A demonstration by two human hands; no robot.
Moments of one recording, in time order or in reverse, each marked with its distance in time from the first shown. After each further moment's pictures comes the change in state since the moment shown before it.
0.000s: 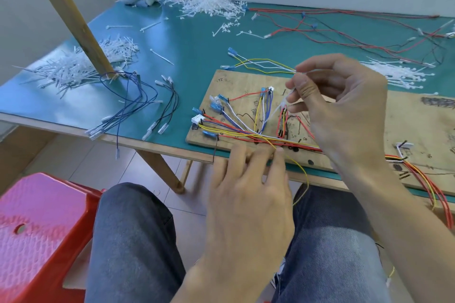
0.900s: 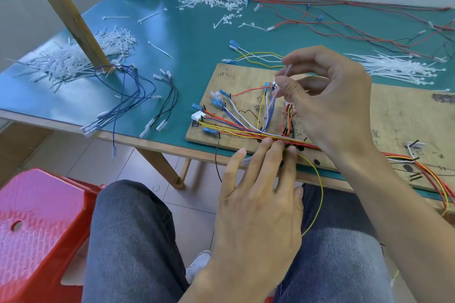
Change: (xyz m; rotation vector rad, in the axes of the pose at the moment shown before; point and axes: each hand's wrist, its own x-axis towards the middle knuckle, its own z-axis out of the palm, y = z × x) left_hand -0.007 -0.001 0.017 0.094 -0.166 0.029; right_hand 0.014 0.015 0.015 -0.192 -0.097 -0.040
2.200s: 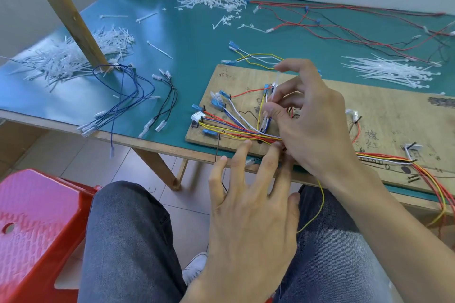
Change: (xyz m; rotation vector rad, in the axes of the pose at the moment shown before) left_hand -0.007 -0.004 0.000 0.012 0.009 -0.061; right_hand -0.020 -0.002 0.013 -0.152 -0.107 -0.015
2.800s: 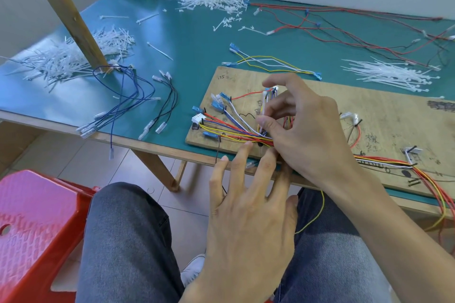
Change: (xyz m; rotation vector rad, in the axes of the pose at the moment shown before) left_hand 0.002 -0.004 0.000 -0.025 -0.022 0.000; right_hand -0.004 -0.004 0.001 -0.081 -0.098 -0.013
